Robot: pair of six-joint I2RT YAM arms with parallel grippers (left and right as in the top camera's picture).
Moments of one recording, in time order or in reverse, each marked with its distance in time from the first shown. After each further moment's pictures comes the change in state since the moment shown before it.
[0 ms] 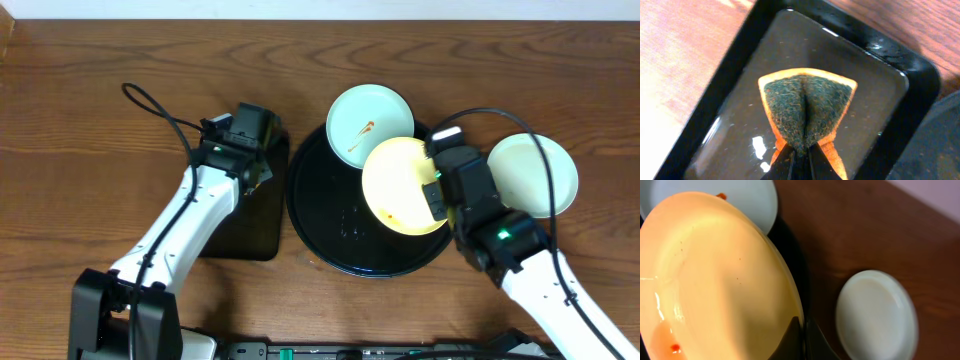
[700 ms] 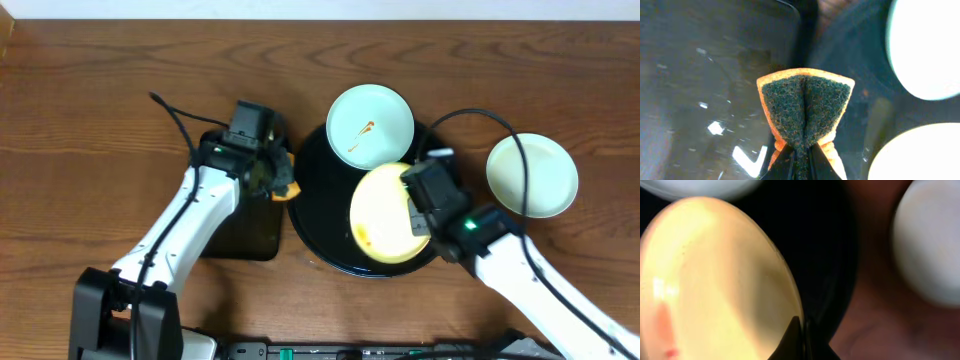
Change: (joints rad) left arm -0.026 0.002 -0.006 0.058 0.438 0.129; right arm 0.063 0.148 0.000 -0.188 -0.090 0.464
